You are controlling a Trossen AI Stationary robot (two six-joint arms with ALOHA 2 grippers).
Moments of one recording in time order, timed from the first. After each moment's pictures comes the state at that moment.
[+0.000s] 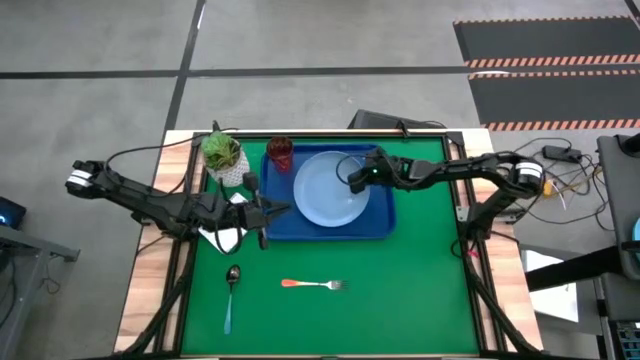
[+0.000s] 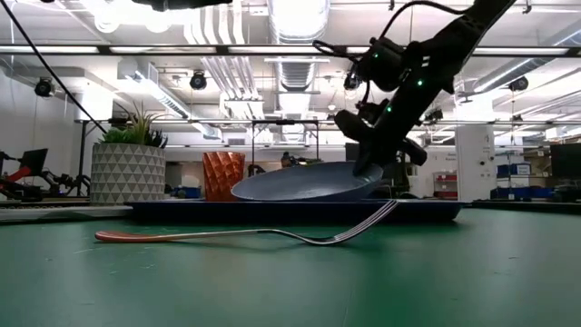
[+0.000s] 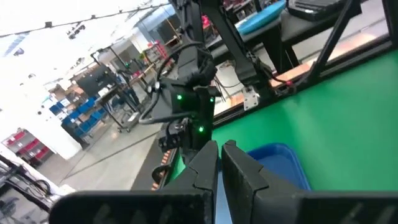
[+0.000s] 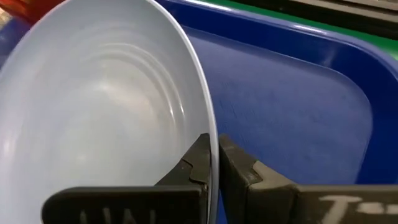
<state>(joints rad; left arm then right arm) -0.25 0.99 0.63 0.32 -0.48 0.51 -0.36 1.59 0.82 -0.05 0.28 0.63</state>
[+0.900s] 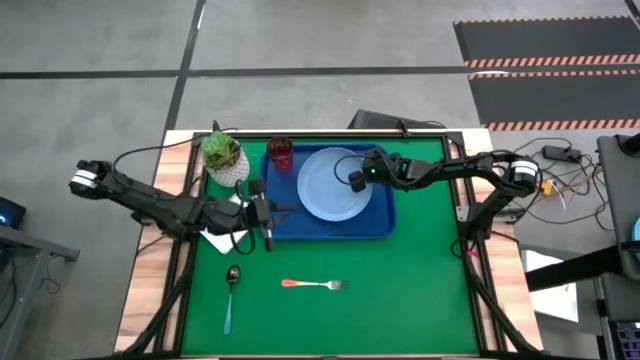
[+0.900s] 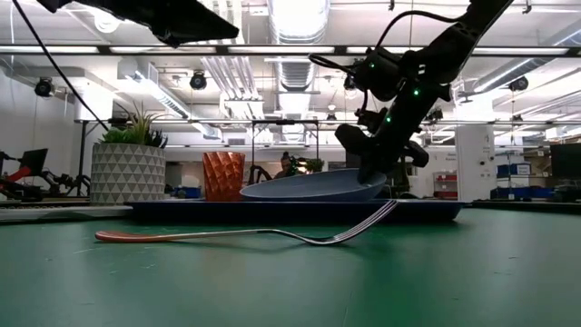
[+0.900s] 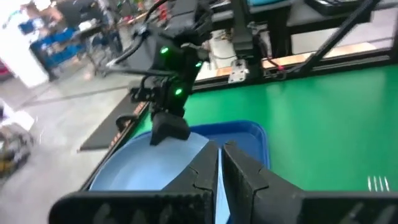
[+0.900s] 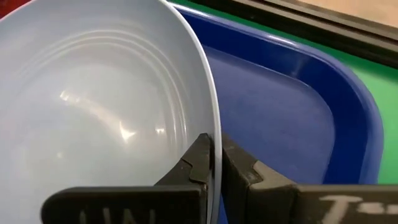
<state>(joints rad) -0.26 1.07 0.63 0.23 -0.53 0.13 -0.37 1.63 0.82 -0.05 0.38 0.56</state>
